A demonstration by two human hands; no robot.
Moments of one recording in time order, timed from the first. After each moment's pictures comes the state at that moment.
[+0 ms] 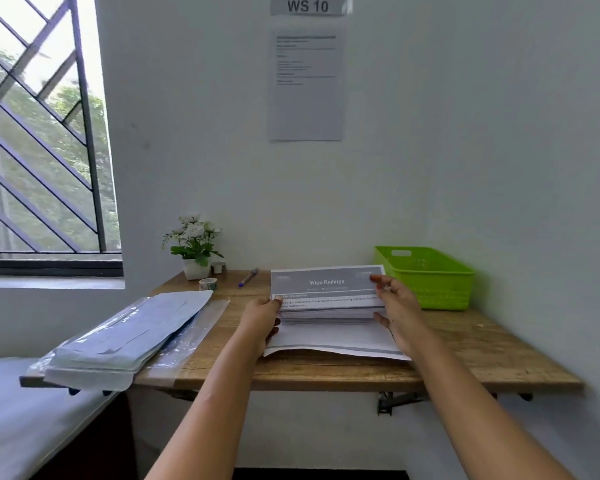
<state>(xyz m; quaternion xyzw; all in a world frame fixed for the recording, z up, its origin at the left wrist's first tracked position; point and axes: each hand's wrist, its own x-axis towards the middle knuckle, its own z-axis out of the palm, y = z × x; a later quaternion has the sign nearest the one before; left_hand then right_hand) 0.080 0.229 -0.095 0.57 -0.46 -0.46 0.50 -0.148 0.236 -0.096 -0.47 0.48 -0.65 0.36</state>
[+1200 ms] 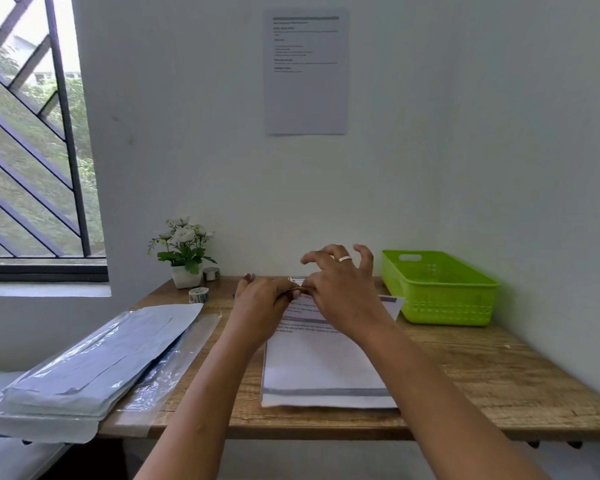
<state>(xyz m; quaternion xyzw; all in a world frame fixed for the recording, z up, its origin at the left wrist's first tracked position) 0.087 0.196 -0.063 0.47 -0.79 0.07 0.39 -0.069 0.218 -0.043 -0.75 0.49 -0.28 -0.34</state>
